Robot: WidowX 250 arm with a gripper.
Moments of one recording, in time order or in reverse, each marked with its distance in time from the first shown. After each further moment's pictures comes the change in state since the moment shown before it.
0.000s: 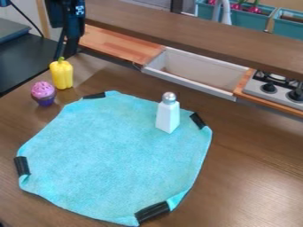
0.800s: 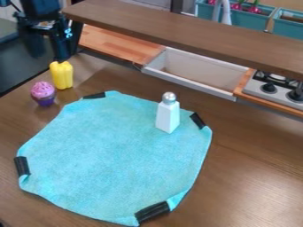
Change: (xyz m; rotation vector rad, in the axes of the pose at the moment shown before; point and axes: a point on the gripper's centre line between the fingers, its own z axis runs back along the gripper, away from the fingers) arm -0.039 0.010 -0.035 -0.073 -0.119 0.446
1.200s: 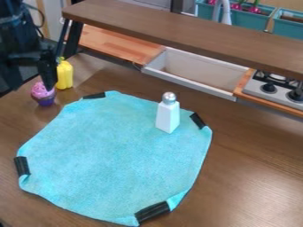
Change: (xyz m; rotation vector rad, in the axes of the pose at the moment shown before) arm -0.043 0.008 -0.028 0.064 -0.049 0.361
